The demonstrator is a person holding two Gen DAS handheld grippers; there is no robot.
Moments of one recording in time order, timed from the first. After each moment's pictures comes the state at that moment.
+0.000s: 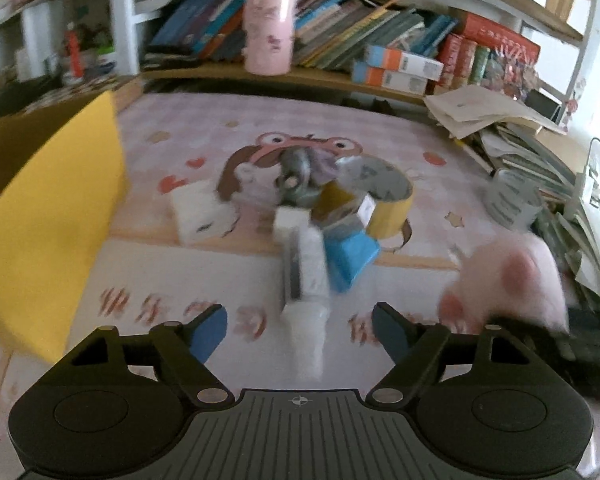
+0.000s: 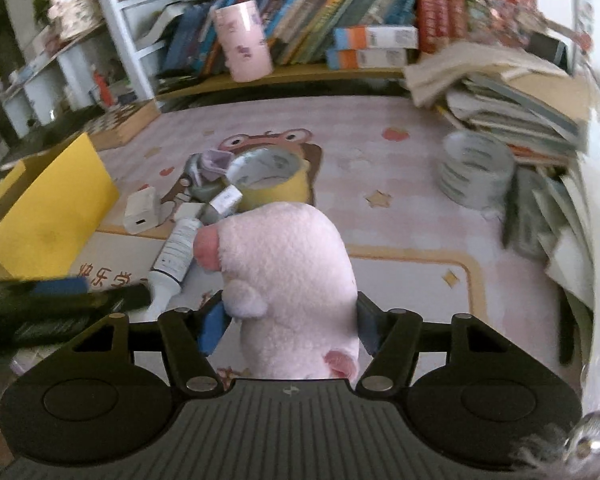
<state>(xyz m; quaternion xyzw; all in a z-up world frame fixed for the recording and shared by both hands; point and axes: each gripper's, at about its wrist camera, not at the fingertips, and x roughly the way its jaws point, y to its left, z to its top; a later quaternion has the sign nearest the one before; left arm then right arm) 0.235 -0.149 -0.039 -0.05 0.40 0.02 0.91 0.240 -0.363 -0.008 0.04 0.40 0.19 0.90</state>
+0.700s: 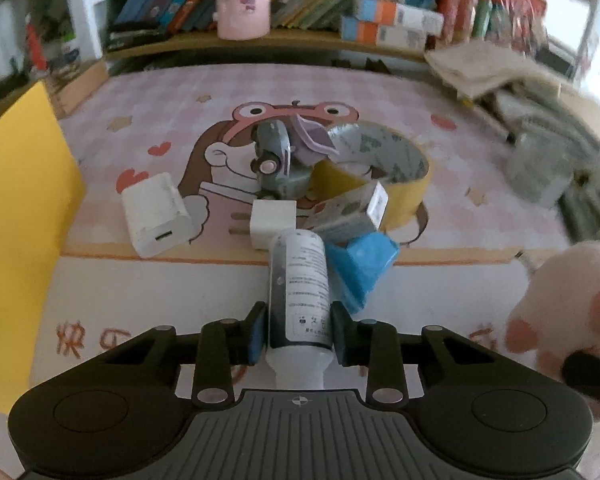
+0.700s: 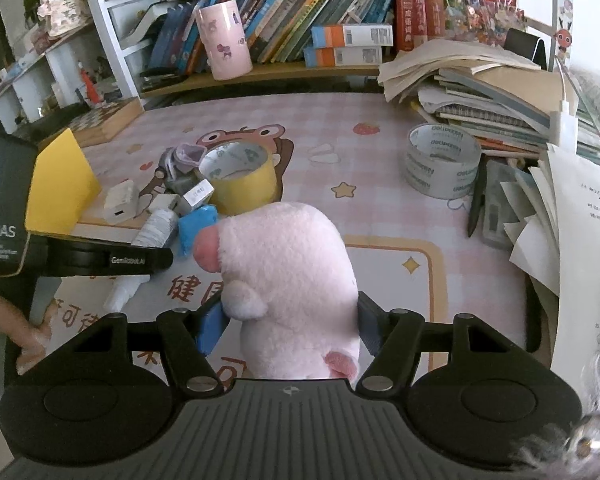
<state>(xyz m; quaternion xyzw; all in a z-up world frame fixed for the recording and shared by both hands) 0.277 -0.150 -0.064 -0.05 0.45 0.01 0.89 0.236 -0.380 -0.010 0.03 0.39 0.17 0.90</state>
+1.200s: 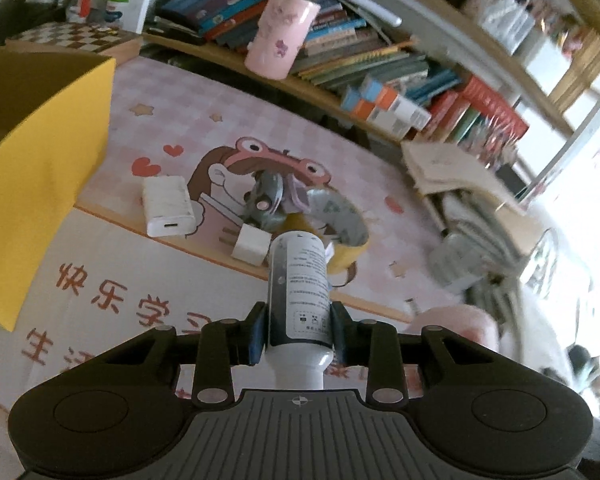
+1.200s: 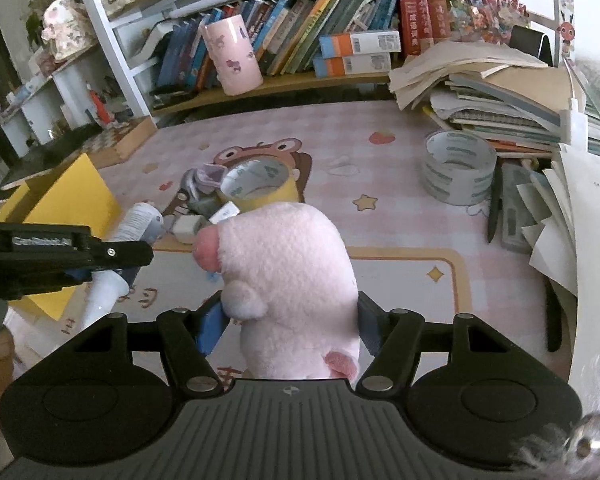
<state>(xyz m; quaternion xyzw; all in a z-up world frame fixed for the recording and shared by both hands) 0.227 -0.120 -0.009 -0.23 0.39 -0.01 0.89 0.233 -0.371 0.005 0.06 0.39 0.19 0.90</state>
